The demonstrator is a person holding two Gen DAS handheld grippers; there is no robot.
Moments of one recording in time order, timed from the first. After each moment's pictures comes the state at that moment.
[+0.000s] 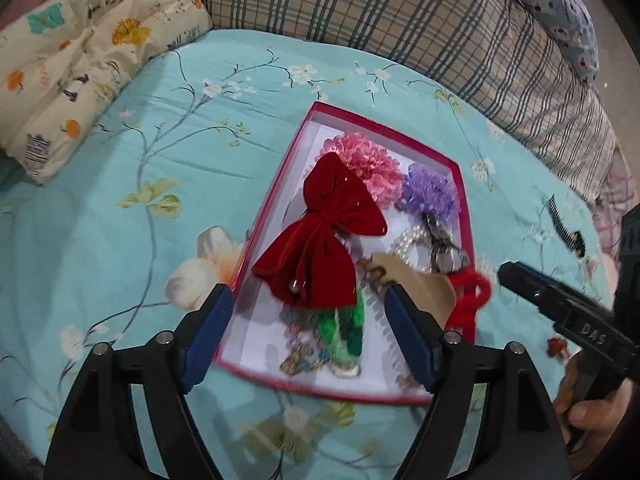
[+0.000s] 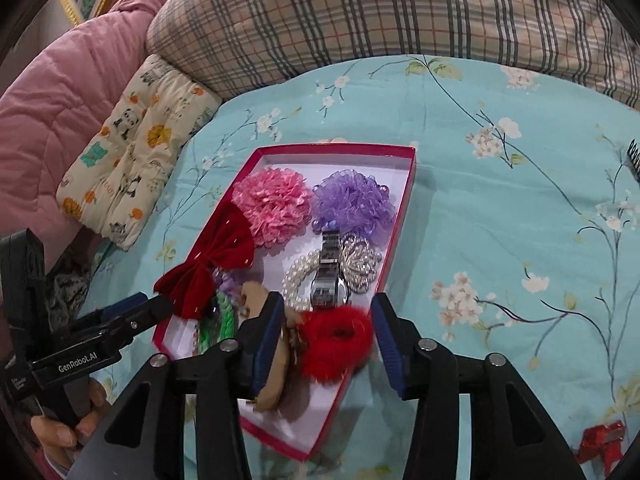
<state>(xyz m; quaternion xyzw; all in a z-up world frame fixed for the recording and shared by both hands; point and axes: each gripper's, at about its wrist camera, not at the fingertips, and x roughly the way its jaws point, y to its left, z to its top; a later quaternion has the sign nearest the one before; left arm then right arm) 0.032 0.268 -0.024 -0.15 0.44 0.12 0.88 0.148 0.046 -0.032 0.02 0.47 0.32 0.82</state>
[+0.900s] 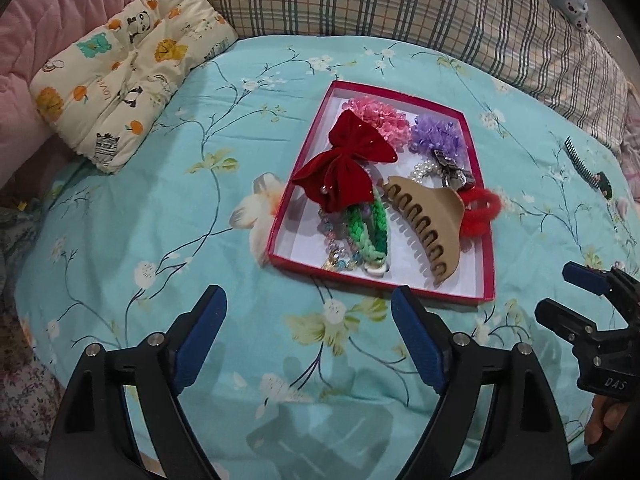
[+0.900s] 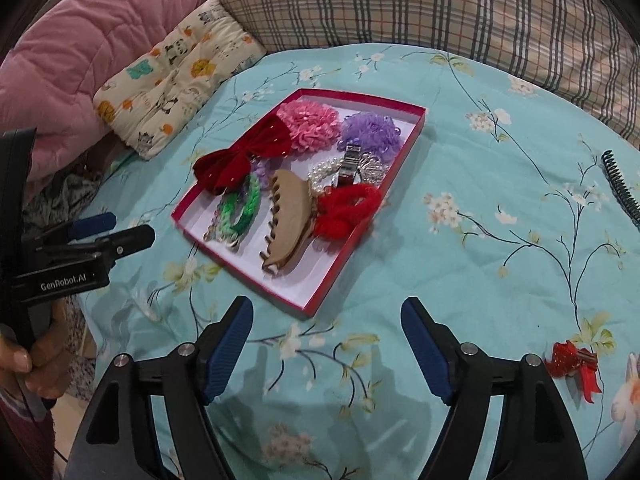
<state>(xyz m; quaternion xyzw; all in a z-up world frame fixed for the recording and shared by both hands) -0.037 0.228 -0.013 -0.07 0.46 0.18 0.87 0.053 0.015 -0.030 -0.09 0.46 0.34 0.81</state>
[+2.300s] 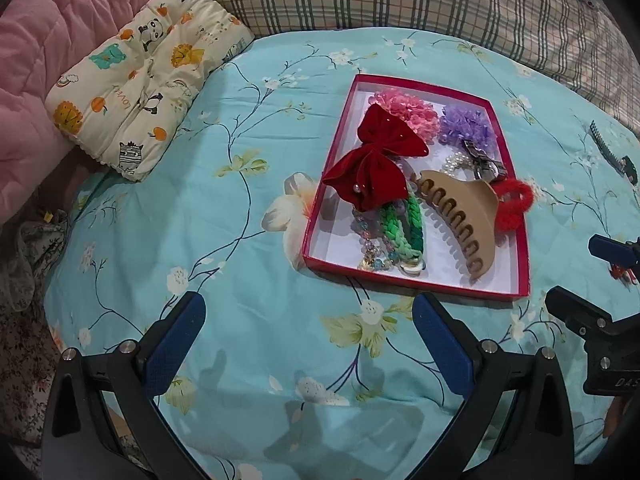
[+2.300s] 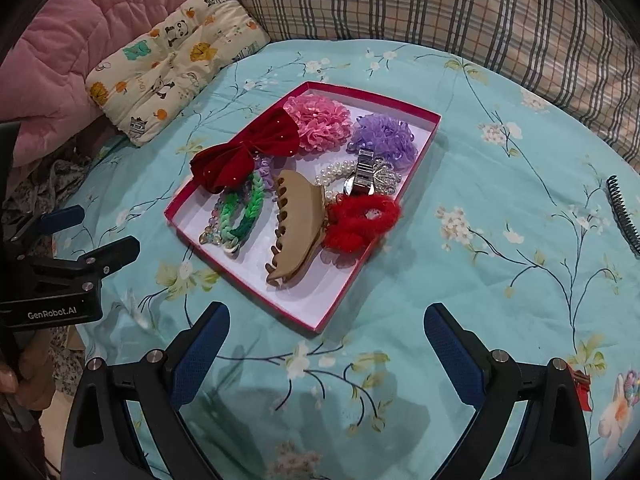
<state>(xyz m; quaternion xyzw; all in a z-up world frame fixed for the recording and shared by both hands) -0.030 0.233 -0.014 -0.02 0.47 0.22 0.85 0.059 0.049 -0.031 -0.12 0.47 0.33 0.81</state>
